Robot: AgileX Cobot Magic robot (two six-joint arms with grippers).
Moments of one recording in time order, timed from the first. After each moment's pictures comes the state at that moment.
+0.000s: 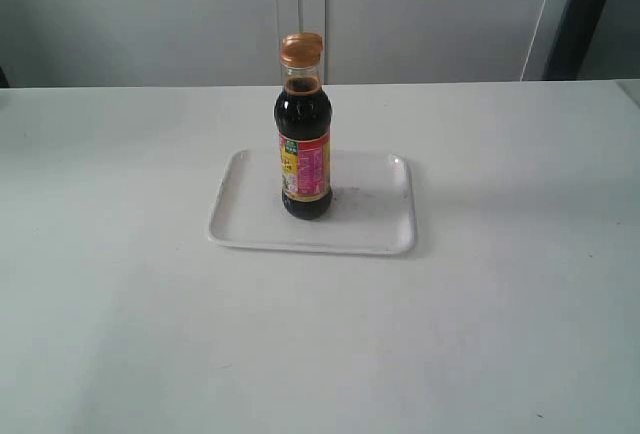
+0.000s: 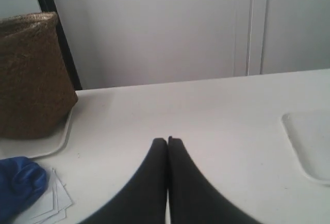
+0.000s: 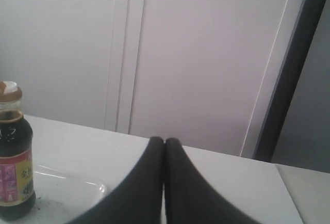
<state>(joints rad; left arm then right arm) -0.14 0.14 -0.34 0.34 0.41 -0.24 0.15 0.48 -0.41 0.01 -0.01 -0.10</state>
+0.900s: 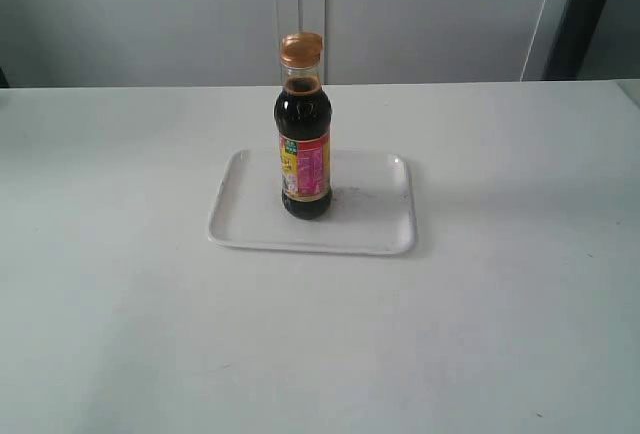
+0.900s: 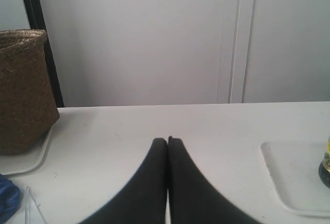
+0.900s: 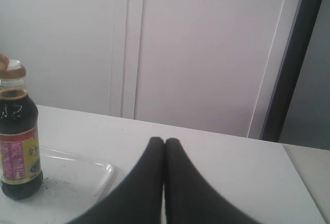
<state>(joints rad) -0.14 0.14 -0.34 0.30 0.33 -0.29 0.15 0.41 -0.28 0.01 -0.05 -0.07</state>
